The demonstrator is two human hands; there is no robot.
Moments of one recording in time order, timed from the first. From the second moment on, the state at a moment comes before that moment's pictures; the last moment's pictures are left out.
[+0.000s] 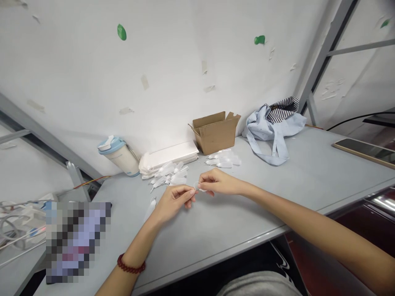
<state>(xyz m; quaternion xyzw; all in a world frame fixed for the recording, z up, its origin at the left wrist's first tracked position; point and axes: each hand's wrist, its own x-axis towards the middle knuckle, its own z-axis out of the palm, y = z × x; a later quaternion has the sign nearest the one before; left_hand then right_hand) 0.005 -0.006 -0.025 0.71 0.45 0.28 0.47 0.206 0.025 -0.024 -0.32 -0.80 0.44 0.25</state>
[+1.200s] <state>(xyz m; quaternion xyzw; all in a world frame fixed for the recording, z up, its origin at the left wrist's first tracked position) 0.006 -0.003 -0.032 0.67 0.47 0.31 0.48 0.195 0.023 -0.033 -0.37 -0.77 0.42 0.30</state>
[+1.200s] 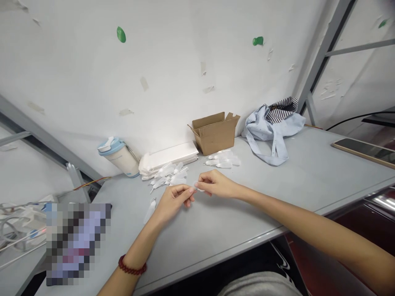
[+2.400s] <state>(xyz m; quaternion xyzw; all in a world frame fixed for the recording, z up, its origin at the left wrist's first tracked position) 0.009 -0.010 -0.028 0.72 0.48 0.30 0.40 0.192 0.022 -0.041 -0.36 -0.62 0.65 0.25</state>
